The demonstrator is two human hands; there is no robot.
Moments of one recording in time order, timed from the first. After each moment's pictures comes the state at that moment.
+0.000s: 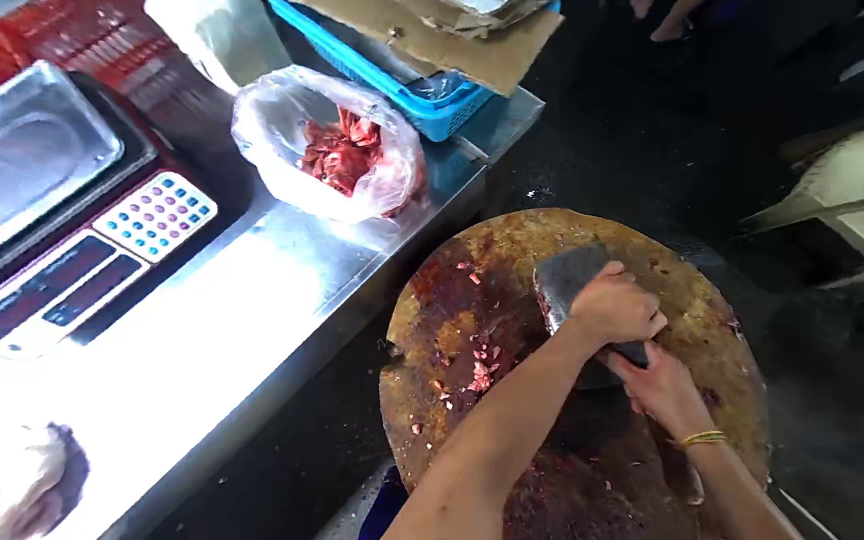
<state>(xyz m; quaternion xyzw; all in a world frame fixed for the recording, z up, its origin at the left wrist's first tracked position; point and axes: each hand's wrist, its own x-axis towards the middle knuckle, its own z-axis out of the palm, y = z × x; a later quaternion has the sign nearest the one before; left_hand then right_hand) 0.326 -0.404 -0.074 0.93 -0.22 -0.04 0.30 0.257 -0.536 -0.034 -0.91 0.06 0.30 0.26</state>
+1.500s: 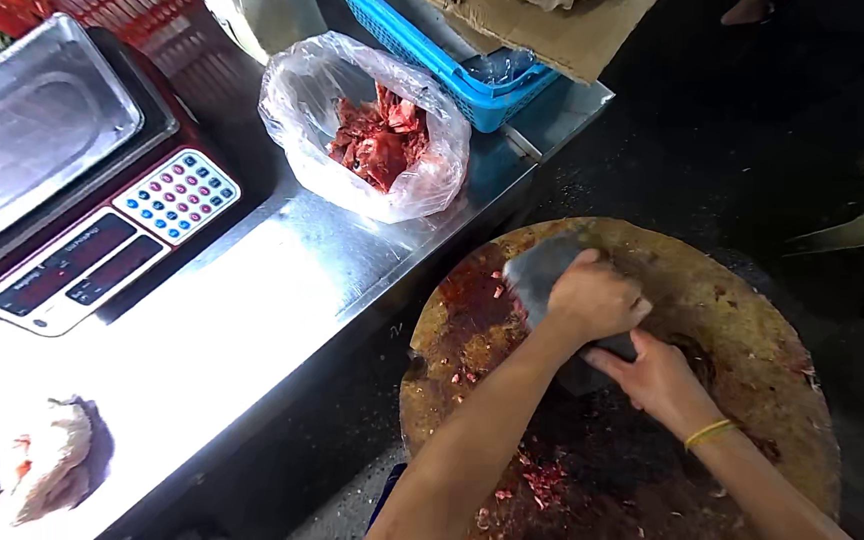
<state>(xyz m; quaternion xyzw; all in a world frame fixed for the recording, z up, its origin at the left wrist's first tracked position) 0.322 -0.314 -0.078 0.95 -0.11 0.04 0.29 0.296 -0.464 -0.034 -0.92 -0.08 0.33 0.20</state>
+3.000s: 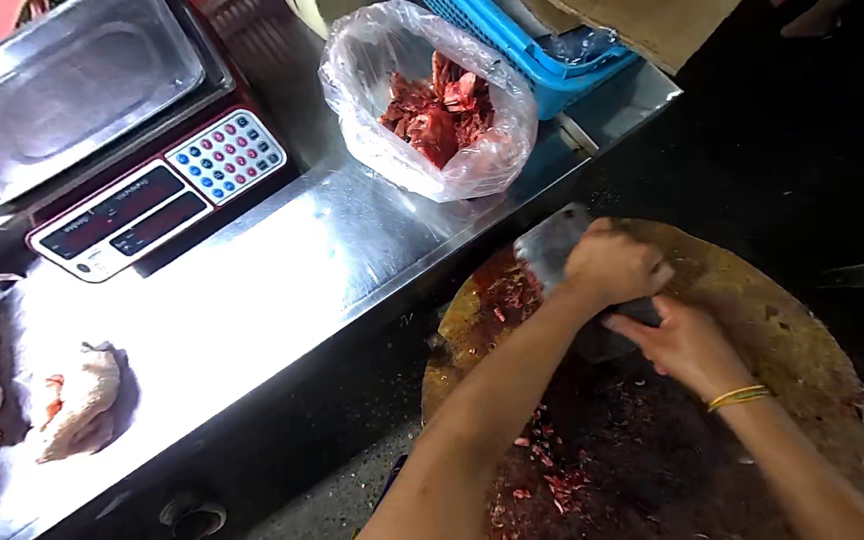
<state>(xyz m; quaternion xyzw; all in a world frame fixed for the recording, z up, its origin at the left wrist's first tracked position) 0.343 -0.269 -0.073 0.96 -0.06 0.08 0.27 0.330 -0.420 -0.030 -0.92 -0.12 0.32 0.19</state>
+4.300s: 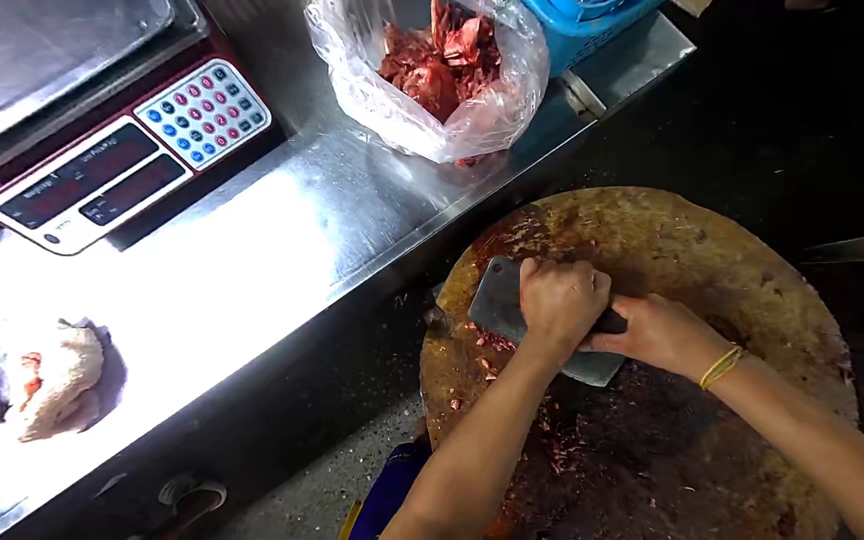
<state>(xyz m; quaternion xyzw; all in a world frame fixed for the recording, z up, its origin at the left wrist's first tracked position) 0.246 -0.291 -0.078 0.92 0.24 0.18 0.26 0.318 -0.419 -0.030 -0.87 -0.34 0.36 0.01</state>
